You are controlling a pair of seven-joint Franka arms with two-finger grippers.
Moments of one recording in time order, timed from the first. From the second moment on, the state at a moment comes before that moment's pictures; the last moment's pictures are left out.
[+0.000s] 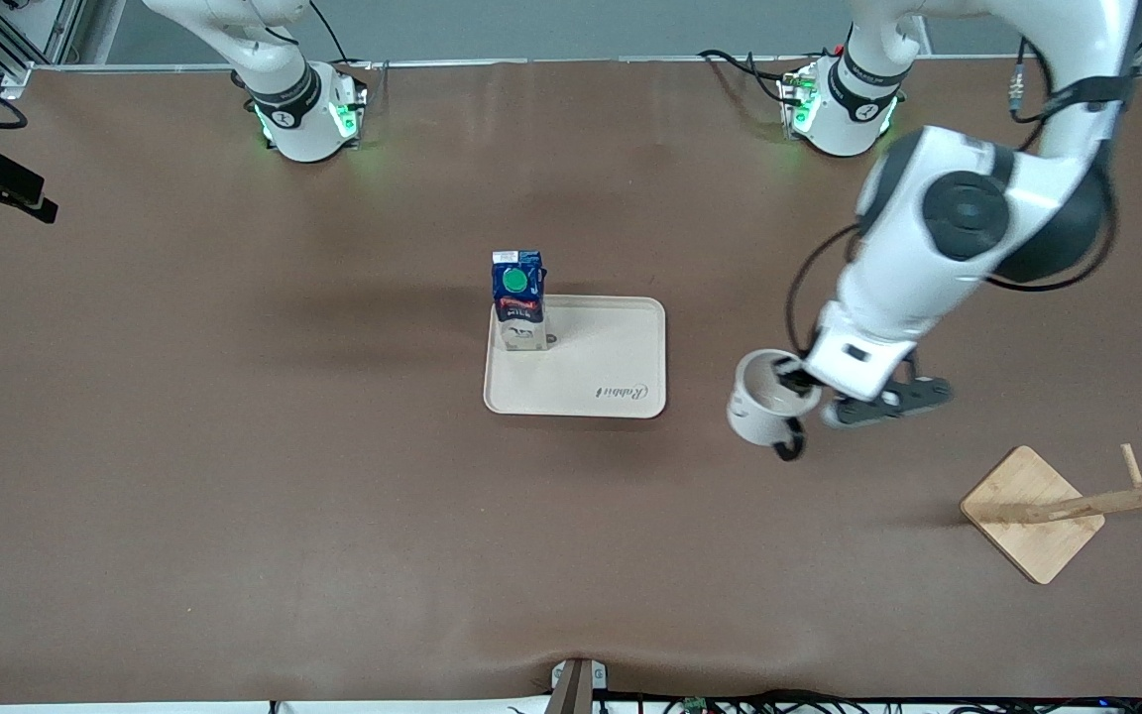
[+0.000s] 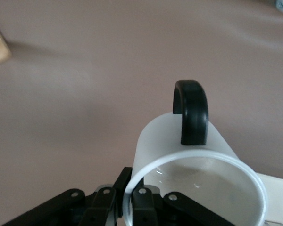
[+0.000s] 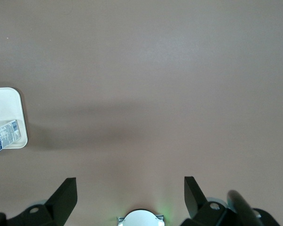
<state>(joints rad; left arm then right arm) -0.09 0.29 -0.25 -1.63 0.08 2.02 -0.56 -0.11 -0.05 0.03 -1.51 0.00 1.37 -0.01</state>
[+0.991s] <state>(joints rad) 0.17 0.30 -0.25 -1.54 0.08 2.02 -0.39 -0.10 -0.05 0.04 -1.51 0.00 1.37 -0.01</state>
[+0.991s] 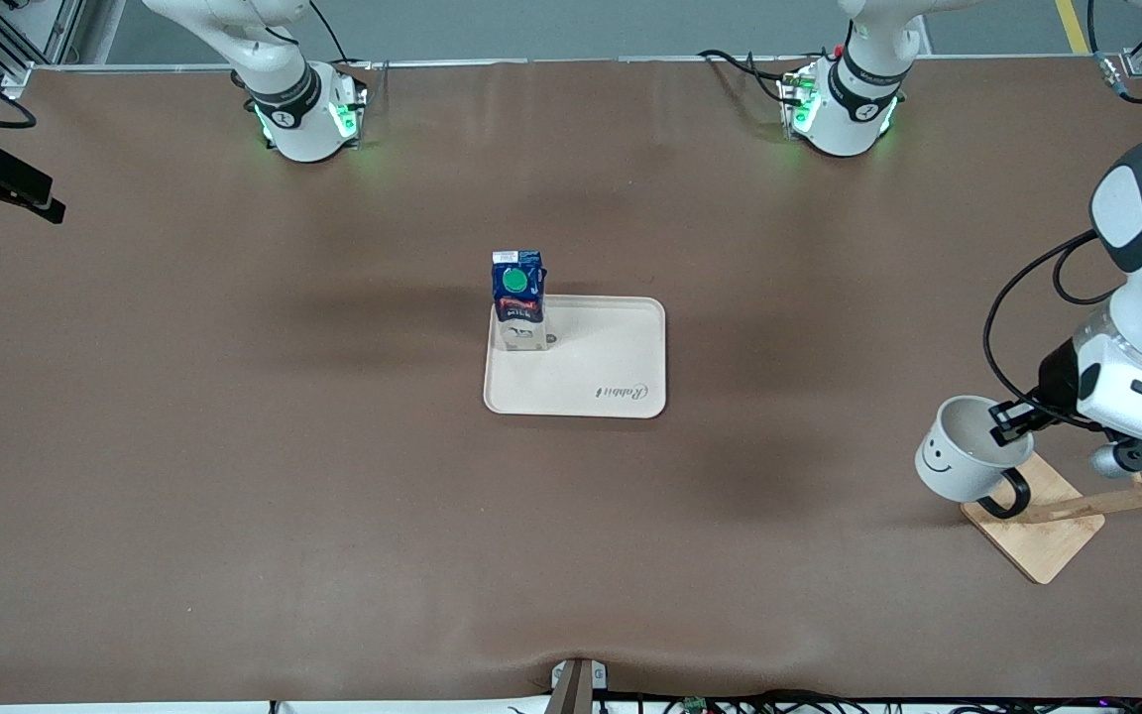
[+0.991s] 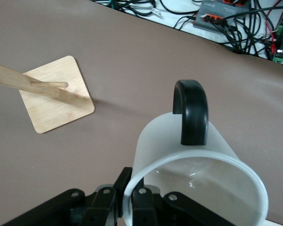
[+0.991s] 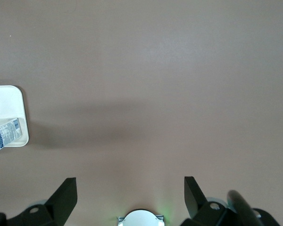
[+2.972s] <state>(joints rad) 0.38 0.34 -0.25 -1.56 0.08 2.16 -0.22 -0.10 -0.05 0.05 -1.51 0.00 1.37 -0.01</state>
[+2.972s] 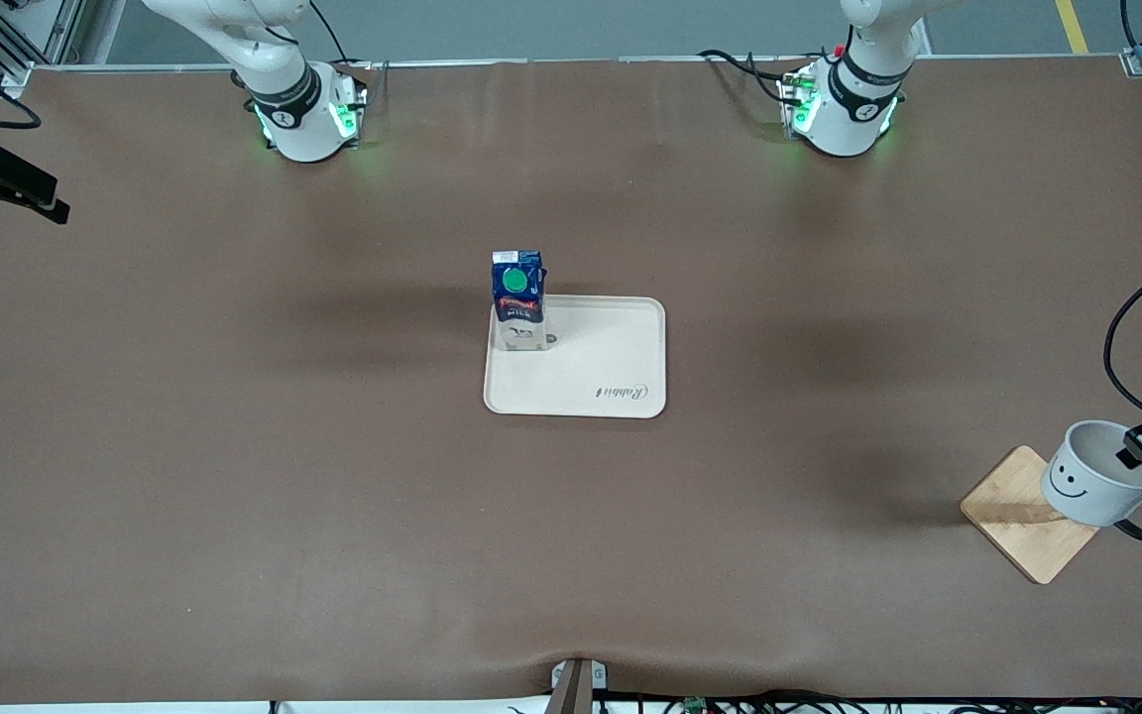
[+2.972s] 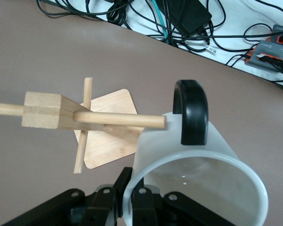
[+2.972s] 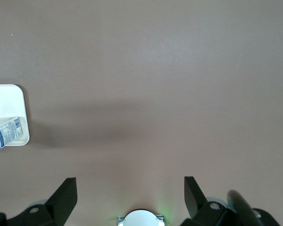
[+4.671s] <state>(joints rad) 0.40 0.32 -0.33 -1.54 0.07 2.03 -0.22 -0.07 -0.04 0.05 -1.50 0.00 1.37 -0.01</state>
